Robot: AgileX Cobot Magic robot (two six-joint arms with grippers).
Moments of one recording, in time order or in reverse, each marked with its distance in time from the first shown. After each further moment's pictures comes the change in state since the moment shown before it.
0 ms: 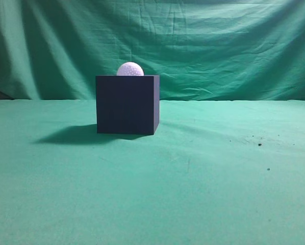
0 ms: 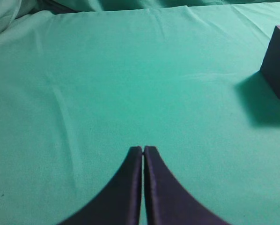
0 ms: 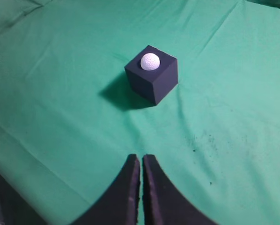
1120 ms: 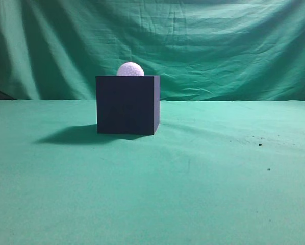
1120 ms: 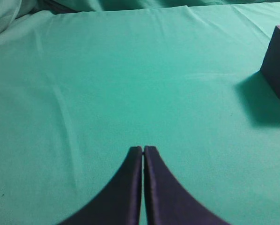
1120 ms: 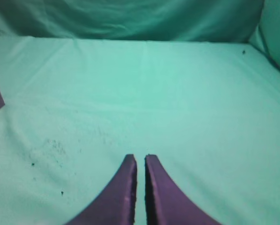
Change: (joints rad) left arm 0.000 0.000 0.000 0.000 0.000 0.000; right arm -0.572 -0.611 0.983 -0.060 -0.728 -0.102
